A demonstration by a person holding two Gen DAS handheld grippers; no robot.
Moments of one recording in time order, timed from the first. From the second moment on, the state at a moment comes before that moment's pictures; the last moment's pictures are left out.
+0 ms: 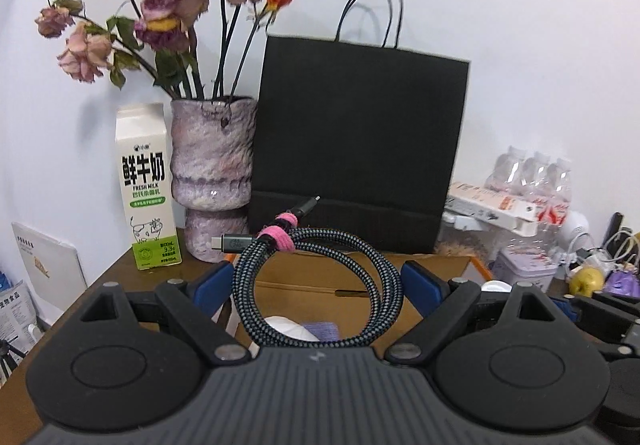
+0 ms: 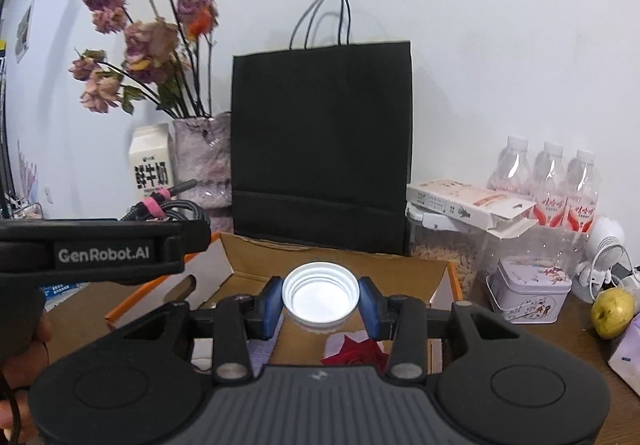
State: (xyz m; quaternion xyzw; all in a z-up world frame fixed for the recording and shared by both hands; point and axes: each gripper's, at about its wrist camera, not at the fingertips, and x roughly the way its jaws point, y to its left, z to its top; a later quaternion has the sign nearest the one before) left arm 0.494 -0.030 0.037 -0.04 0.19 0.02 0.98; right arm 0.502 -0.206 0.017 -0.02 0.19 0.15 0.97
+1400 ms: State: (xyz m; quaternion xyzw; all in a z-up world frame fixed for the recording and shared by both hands) left arm 0.539 -0.026 -0.001 -0.04 0.22 0.05 0.97; right arm 0.546 -0.210 -0.024 -0.03 0.23 0.08 0.97
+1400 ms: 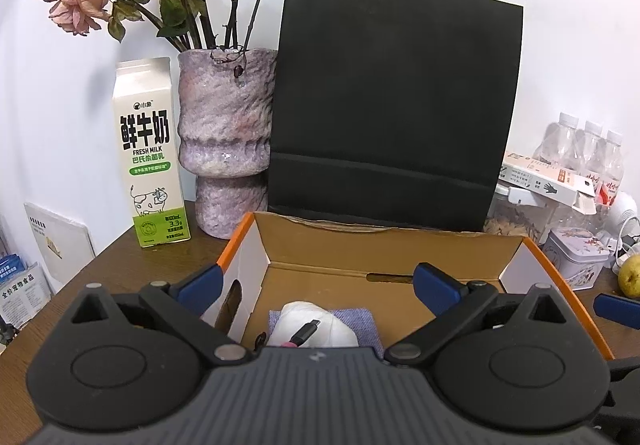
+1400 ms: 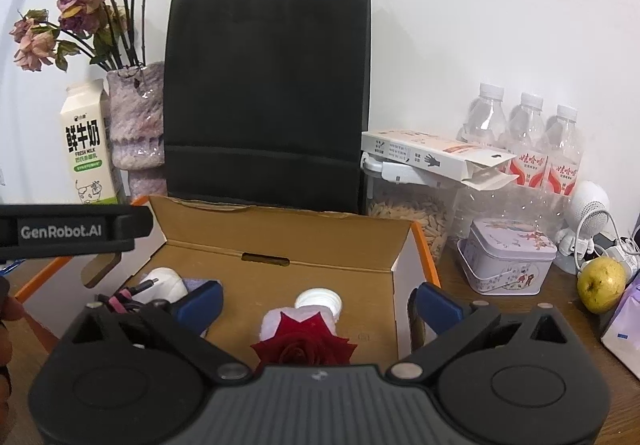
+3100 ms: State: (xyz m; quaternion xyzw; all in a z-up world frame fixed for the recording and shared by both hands) left arm 0.378 -0.015 0.040 -0.05 0.19 0.04 0.98; right arm 0.385 -0.208 0.024 -0.05 0.18 0.12 0.97
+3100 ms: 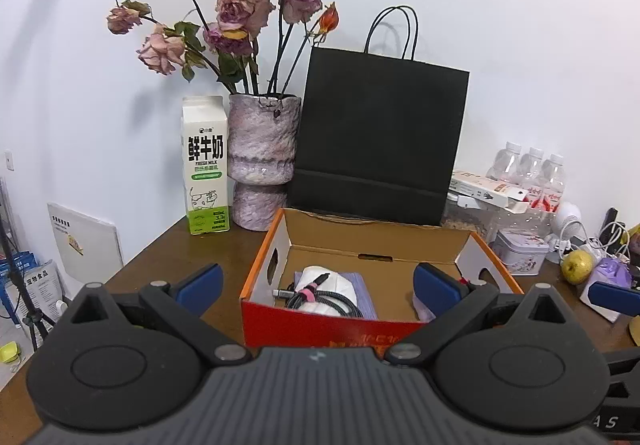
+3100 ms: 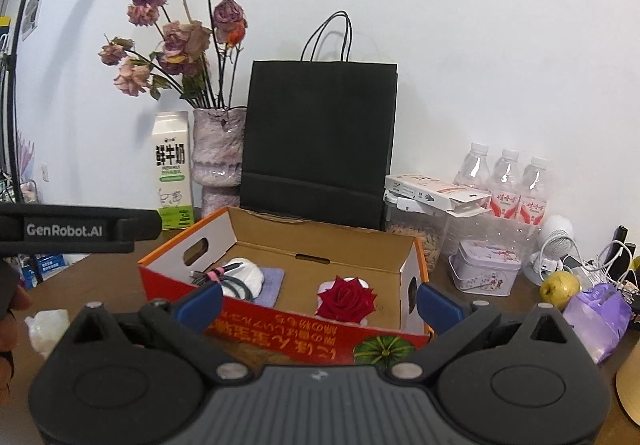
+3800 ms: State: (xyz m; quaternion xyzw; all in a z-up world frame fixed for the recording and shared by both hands) left arm 0.276 -0.009 0.040 -0.05 0.19 0.03 0.98; right arm 0.279 -0.214 0.021 -0.05 0.17 0.14 0.97
